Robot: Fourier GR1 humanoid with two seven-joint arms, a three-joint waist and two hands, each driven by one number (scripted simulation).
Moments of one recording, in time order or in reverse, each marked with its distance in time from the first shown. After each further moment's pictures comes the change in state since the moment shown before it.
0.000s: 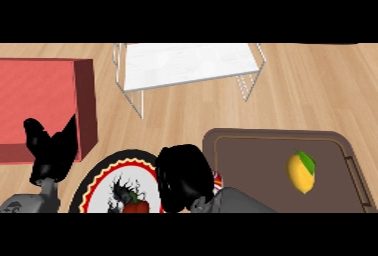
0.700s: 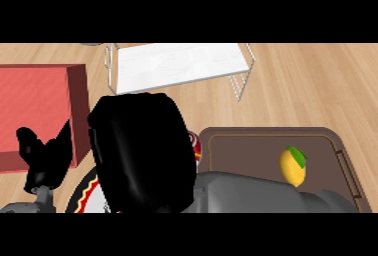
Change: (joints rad) left arm 0.052 -0.010 0.028 -0.018 -0.019 -0.001 -0.027; right arm -0.494 0.024 -0.164 -0.177 0.060 -0.075 0.253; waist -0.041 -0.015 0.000
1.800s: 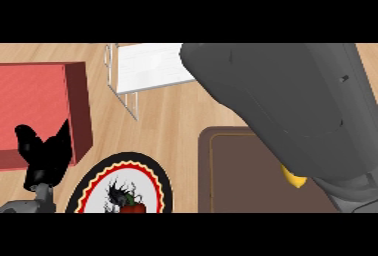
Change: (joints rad) left arm -0.014 -0.016 0.027 -0.001 -0.018 -0.025 0.016; right arm -0.459 -0.097 -0.532 0.459 -0.081 0.144 -0.118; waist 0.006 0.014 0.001
